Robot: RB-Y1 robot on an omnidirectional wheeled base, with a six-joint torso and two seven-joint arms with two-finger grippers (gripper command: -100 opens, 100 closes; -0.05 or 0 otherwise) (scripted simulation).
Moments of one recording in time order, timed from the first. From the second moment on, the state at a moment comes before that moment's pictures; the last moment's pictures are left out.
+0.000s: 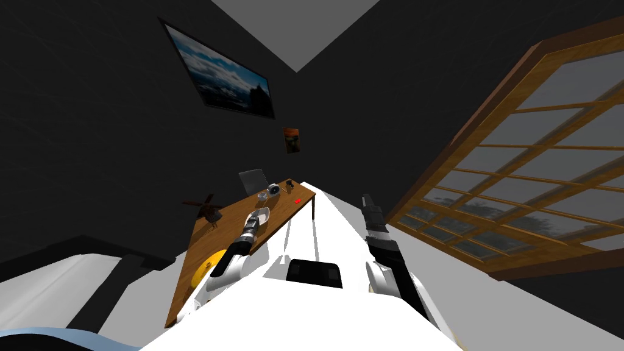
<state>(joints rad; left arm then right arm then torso) 0.48 0.15 0.22 -1.80 0.21 -0.02 -0.15 0.54 -0.03 0.07 -2.23 0.11 -0.35 0.15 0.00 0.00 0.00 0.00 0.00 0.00</state>
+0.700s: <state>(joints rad) 0.41 0.13 0.25 -1.65 0.25 0.12 -0.12 0.54 -0.03 0.07 -2.23 0.11 -0.35 0.15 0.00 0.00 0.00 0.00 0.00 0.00</state>
